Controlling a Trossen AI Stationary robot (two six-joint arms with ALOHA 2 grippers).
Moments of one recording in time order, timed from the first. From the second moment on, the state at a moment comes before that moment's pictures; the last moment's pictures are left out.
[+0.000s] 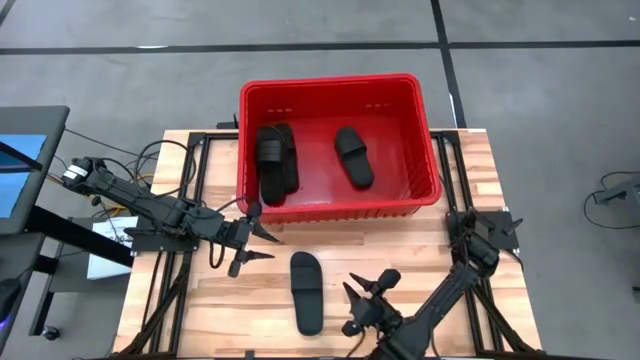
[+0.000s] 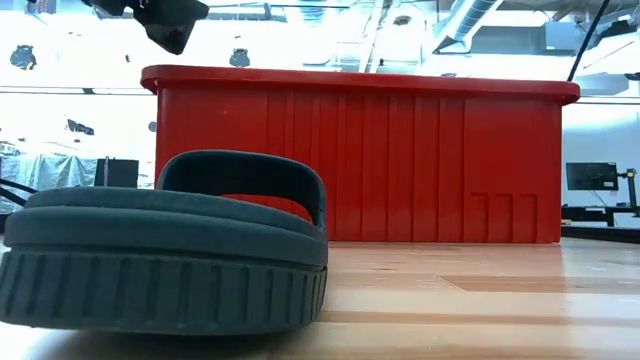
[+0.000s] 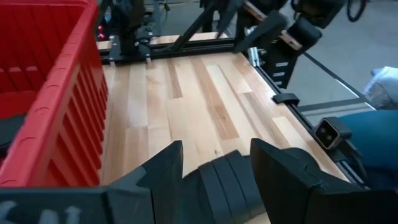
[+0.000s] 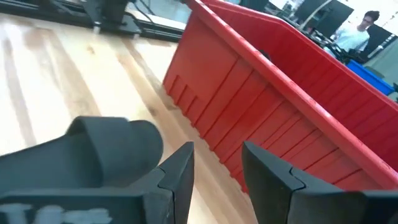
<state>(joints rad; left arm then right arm) -0.36 0.94 0.58 0.04 -0.13 -0.06 0.83 2.25 1.96 -1.57 1.23 1.34</state>
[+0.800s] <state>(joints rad) -0.36 0.94 0.58 0.04 -0.14 -0.14 0.87 2.25 1.91 -1.30 1.18 1.07</state>
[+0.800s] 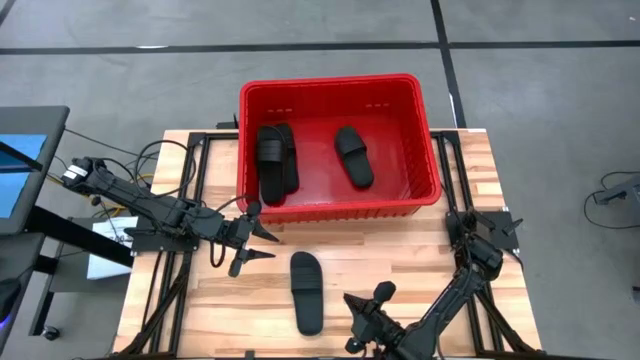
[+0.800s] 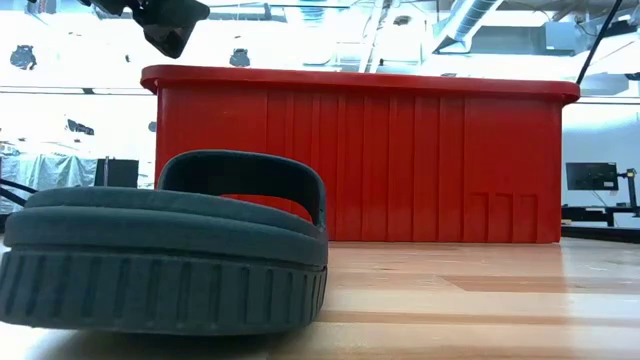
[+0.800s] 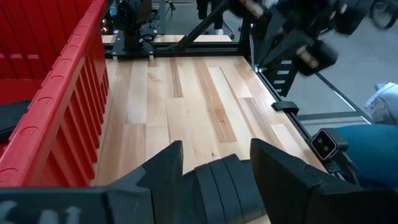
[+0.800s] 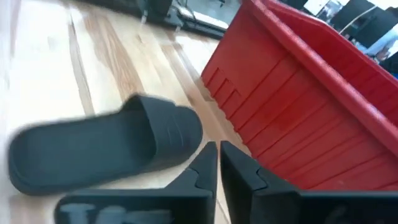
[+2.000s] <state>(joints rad) -0.36 0.94 0.58 0.10 -0.12 -0.14 0.68 1.81 1.21 -0.02 0.66 0.12</state>
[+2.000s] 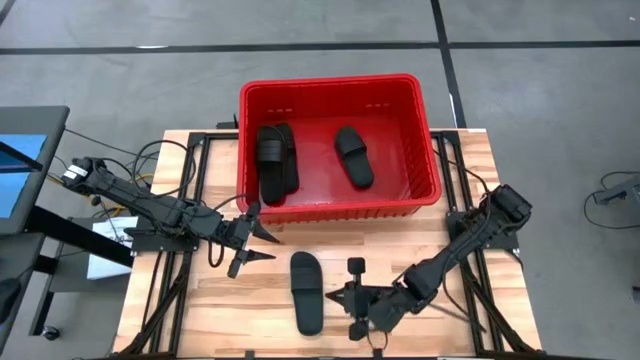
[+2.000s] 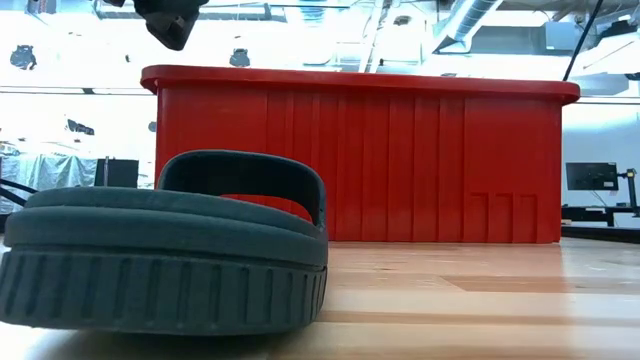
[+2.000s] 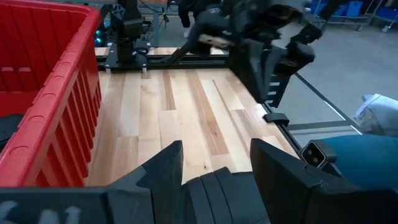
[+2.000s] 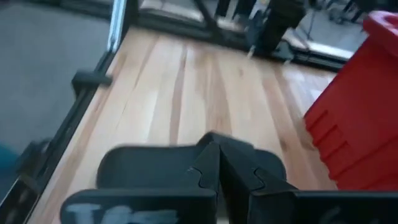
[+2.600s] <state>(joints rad) -0.36 0.94 0.58 0.08 -0.11 -0.15 0.62 1.79 1.09 0.05 0.61 0.30</state>
